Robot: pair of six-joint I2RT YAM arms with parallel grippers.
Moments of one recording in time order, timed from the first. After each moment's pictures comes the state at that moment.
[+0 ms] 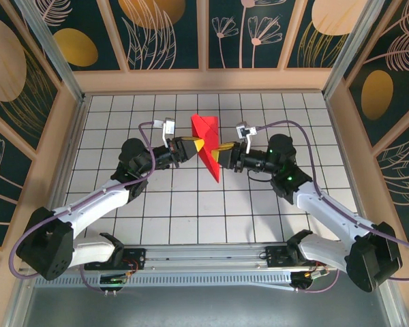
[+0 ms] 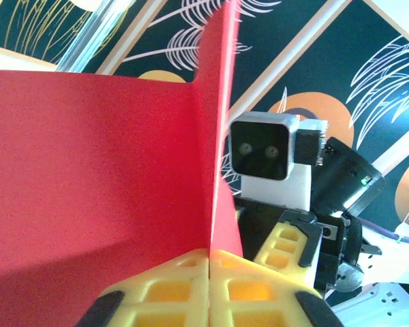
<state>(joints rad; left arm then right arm) -0.58 1.25 0.68 0.73 0.65 -0.85 0.57 1.08 0.71 0.32 -0.72 0.55</state>
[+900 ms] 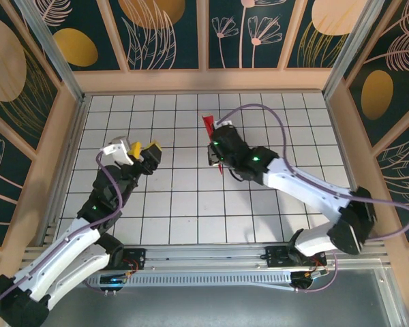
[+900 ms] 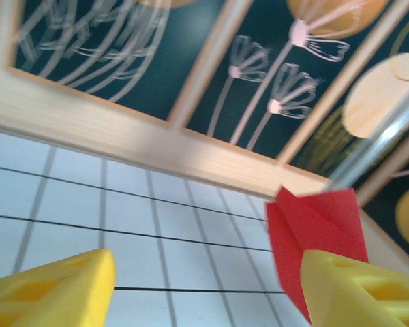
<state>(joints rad) -0.58 0.67 0.50 0.14 -0.28 -0.53 0.91 1.45 1.23 -0.55 0.41 0.46</state>
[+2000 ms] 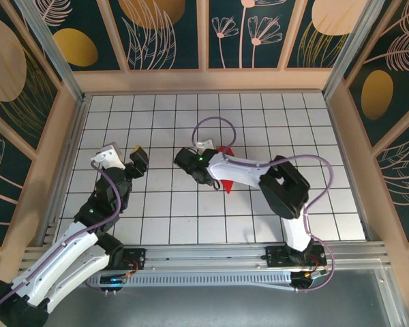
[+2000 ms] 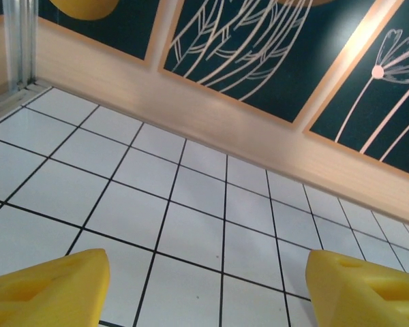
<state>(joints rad) -0.58 0.65 0.50 -0.06 -0.56 -0.54 0.99 1.93 1.42 -0.85 0.79 0.62</state>
